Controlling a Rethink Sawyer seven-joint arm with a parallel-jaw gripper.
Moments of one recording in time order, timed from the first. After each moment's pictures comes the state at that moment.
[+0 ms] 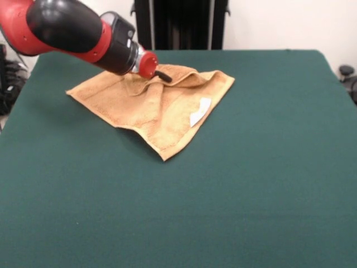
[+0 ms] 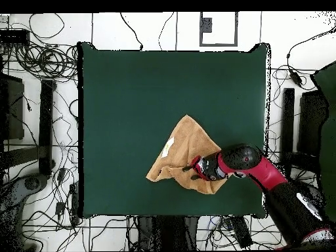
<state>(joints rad) -0.98 -0.22 0.49 1.65 -0.27 1.04 2.01</state>
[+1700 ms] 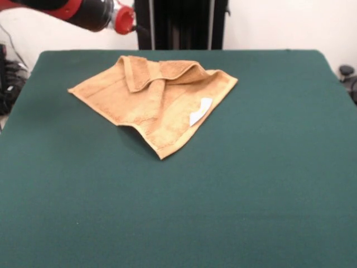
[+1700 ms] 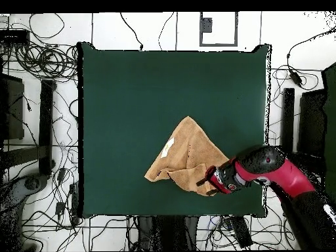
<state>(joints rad) -0.95 -0.44 0.42 1.70 -0.25 1.26 2.01</state>
